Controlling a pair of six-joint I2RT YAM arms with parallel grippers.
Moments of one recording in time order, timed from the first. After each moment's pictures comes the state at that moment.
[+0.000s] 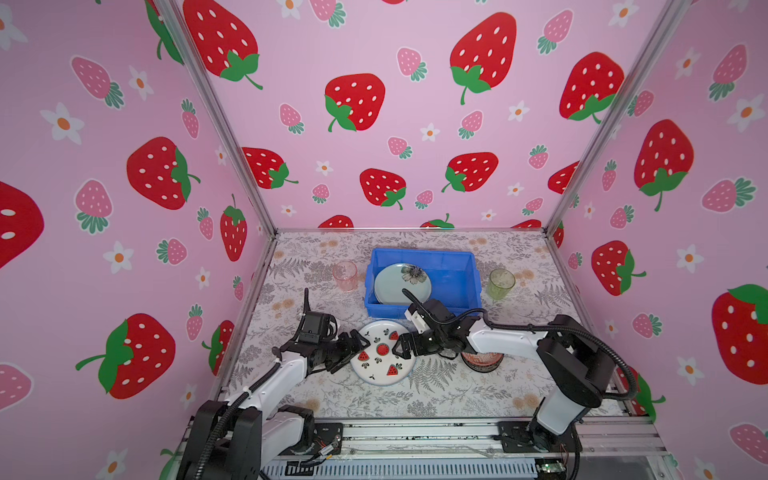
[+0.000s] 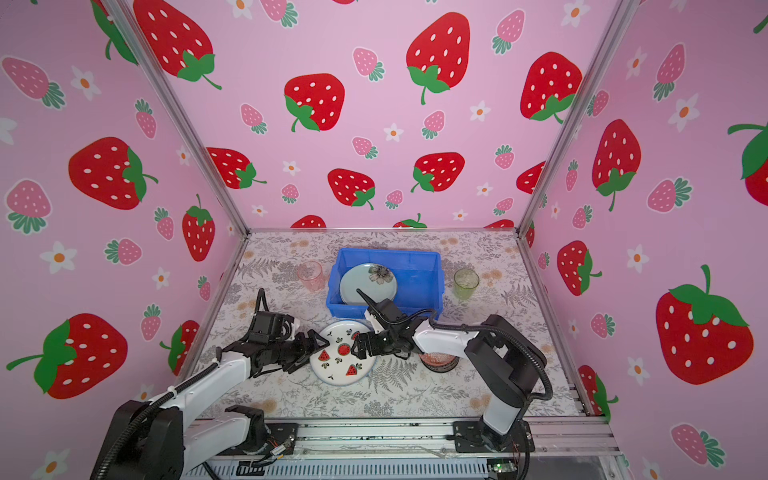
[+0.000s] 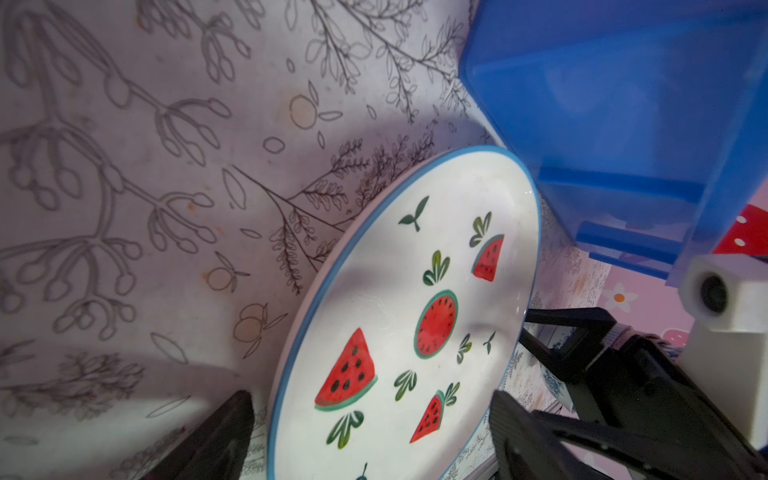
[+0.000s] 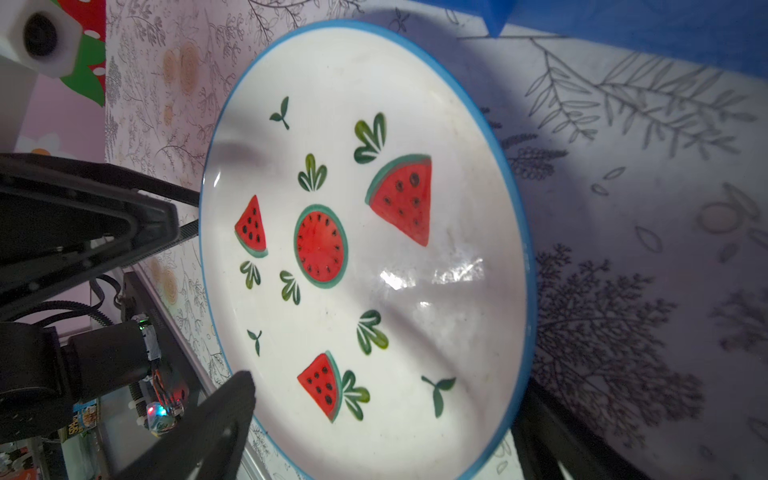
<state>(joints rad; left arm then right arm) -0.17 1.12 0.41 -0.34 0.52 -0.73 0.98 1.71 0.90 -0.13 -0.35 0.62</state>
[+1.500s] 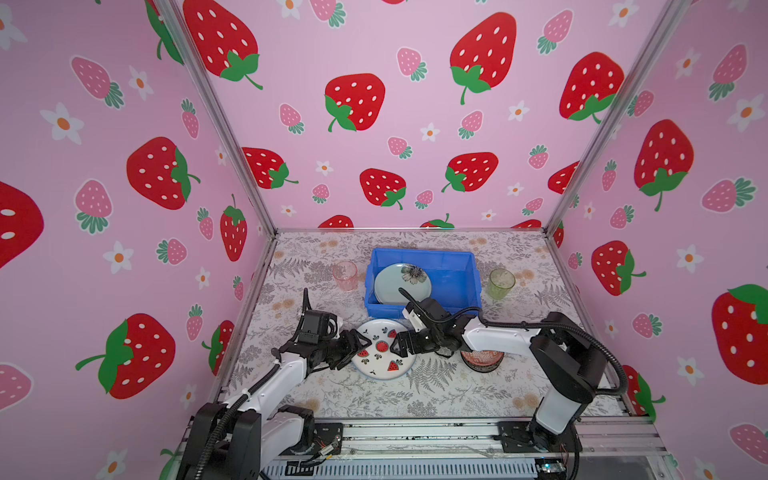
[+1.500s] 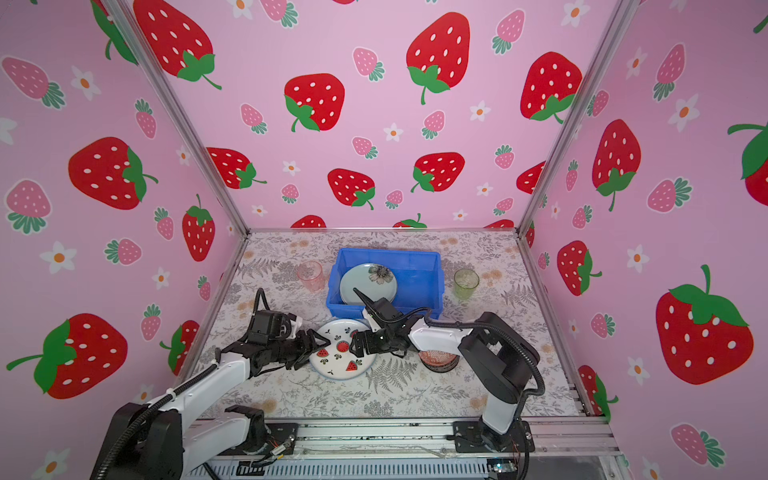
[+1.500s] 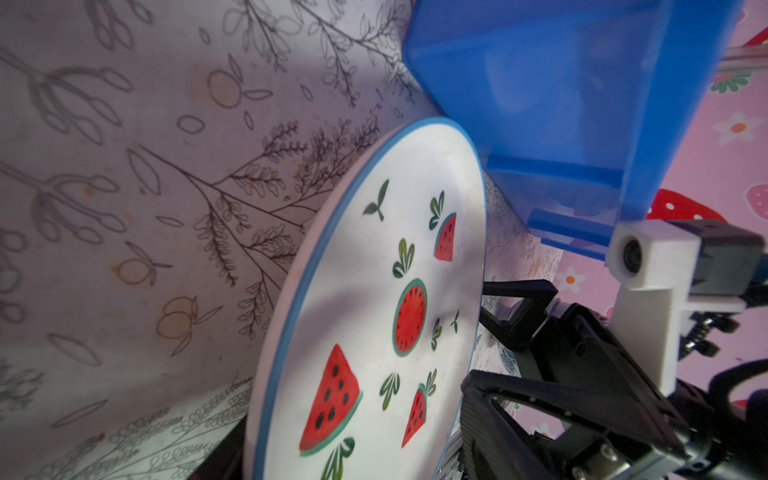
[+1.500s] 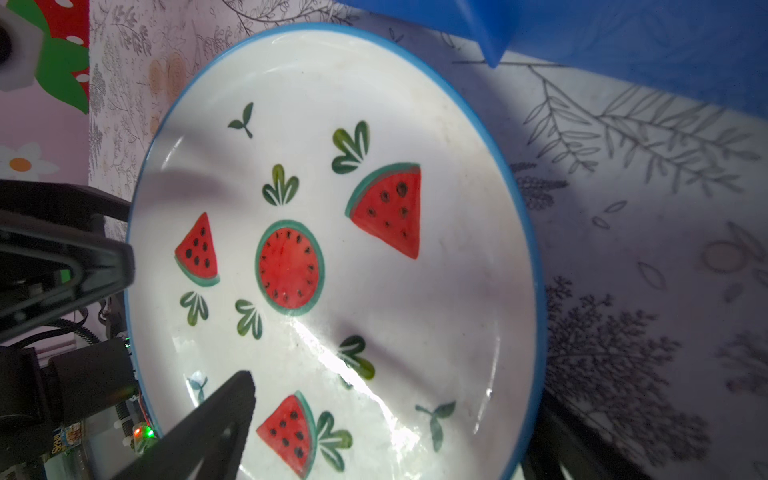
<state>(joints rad) -0.18 1.11 0.41 -0.29 0.61 -0.78 0.98 1.75 0.94 -0.14 -0.33 0.62</state>
